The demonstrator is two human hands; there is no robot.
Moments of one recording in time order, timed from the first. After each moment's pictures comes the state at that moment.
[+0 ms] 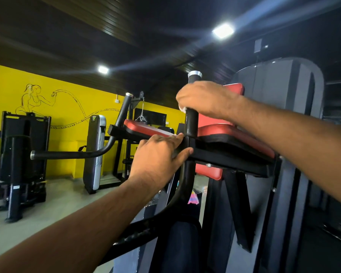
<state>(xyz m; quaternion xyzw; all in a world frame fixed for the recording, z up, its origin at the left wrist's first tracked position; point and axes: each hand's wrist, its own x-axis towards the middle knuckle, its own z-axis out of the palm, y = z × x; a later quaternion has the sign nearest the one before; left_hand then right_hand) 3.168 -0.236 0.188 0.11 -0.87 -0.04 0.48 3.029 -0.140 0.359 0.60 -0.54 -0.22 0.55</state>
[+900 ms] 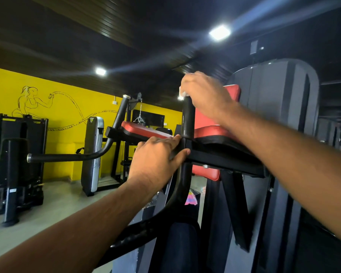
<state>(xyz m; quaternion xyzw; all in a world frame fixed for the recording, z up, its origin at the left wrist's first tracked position) 3.169 -0.237 0.194 0.11 -0.87 -0.06 0.48 3.058 -0.145 0.355 0.48 -0.68 -0.04 0.56</state>
